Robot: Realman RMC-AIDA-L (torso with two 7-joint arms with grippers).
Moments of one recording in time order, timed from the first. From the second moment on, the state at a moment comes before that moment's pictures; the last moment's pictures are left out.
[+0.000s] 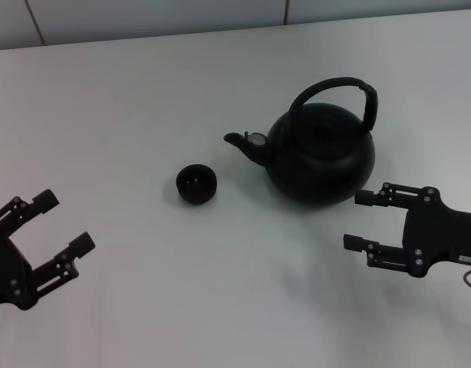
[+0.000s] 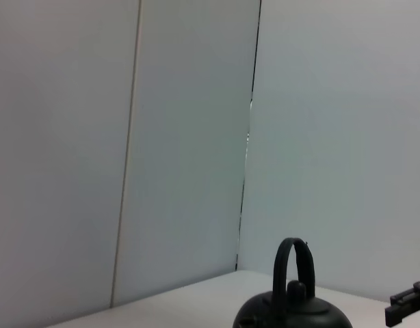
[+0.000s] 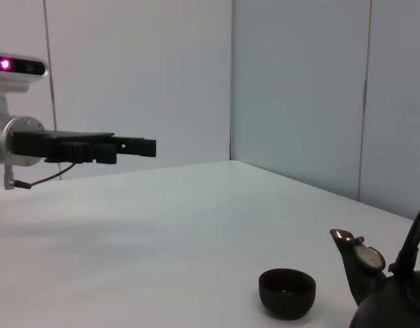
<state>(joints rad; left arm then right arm) -0.22 -2.03 0.69 0.34 1.64 1.76 -0.77 0.28 2.08 -0.52 -0.57 -2.01 -1.71 0.82</state>
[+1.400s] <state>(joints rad) -0.20 -2.05 0.68 0.39 1.81 1.57 -0.69 0.18 2.09 -0.17 0.18 -1.55 -1.68 0.22</state>
